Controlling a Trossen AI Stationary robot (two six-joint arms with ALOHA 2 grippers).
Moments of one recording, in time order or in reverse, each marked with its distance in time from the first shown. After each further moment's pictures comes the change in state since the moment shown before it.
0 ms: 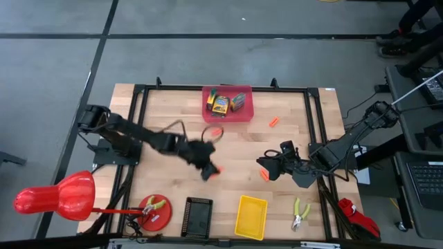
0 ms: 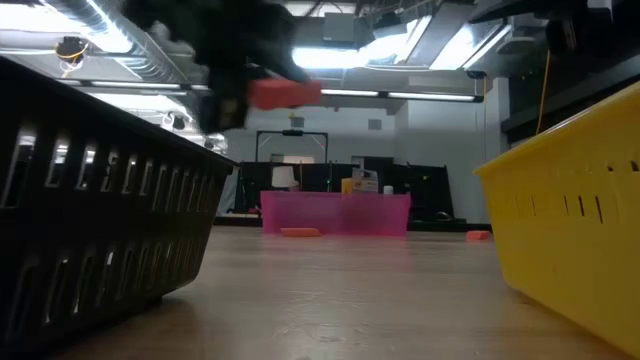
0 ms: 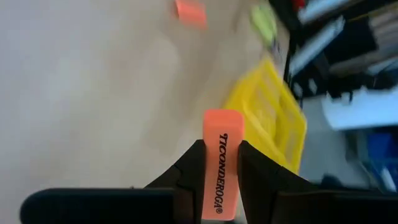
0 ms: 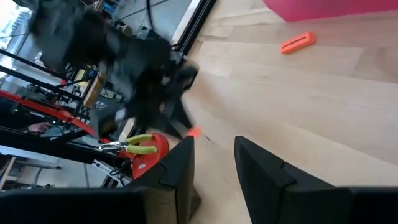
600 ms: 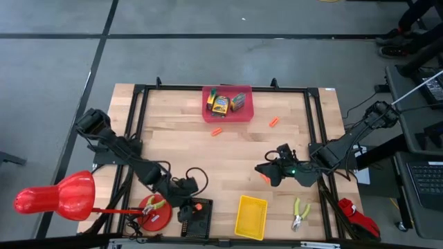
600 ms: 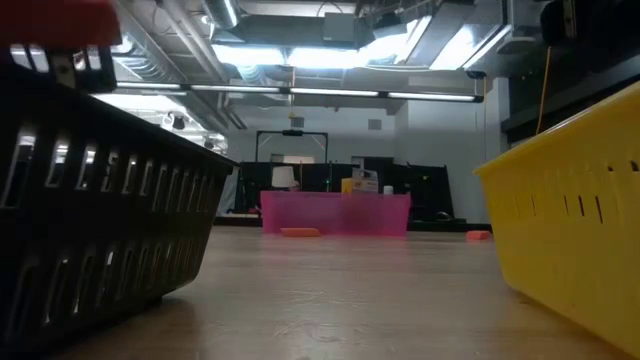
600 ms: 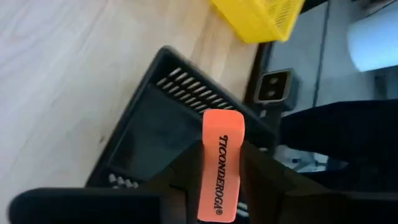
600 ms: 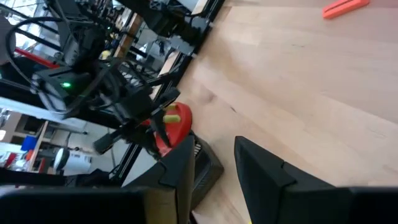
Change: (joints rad) left arm -0.427 0.023 0.038 -0.165 -0.196 -0.197; right arm 0.000 0.000 0.000 0.104 -0.147 -0.080
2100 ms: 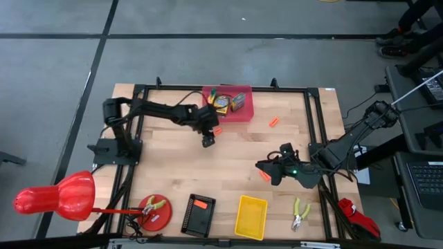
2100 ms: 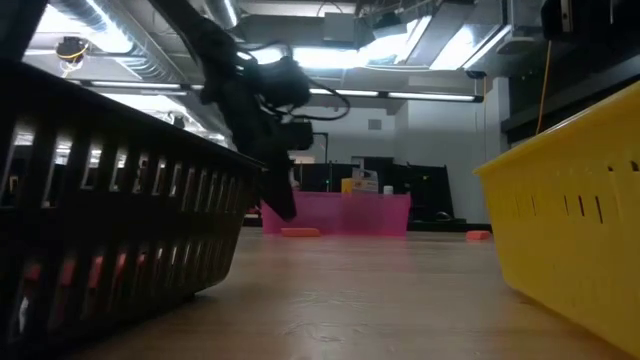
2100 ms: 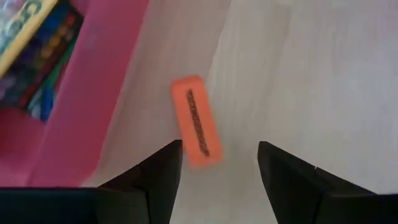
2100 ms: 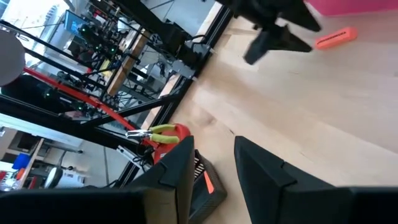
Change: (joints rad) left arm 0.924 0.239 0.100 -0.132 0.153 1.075; right arm 0.027 0.000 0.000 0.017 0.128 -0.027
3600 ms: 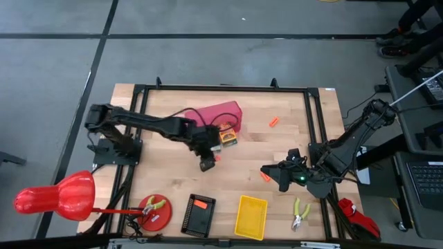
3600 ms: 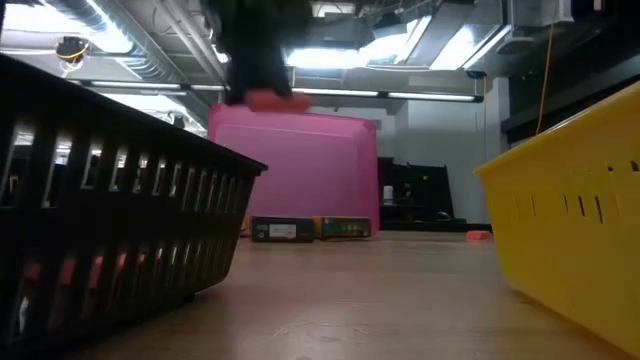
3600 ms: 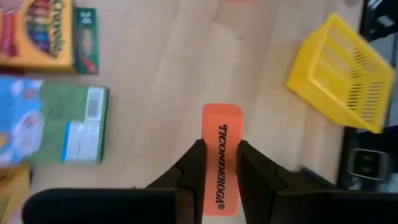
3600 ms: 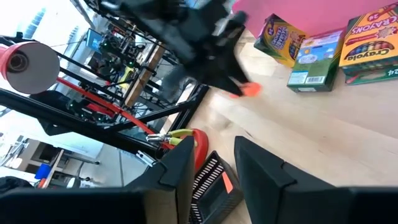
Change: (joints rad) left arm -0.340 -0.206 0.193 -0.327 0.100 -0.444; right arm 0.125 0.000 0.000 0.030 0.154 0.047
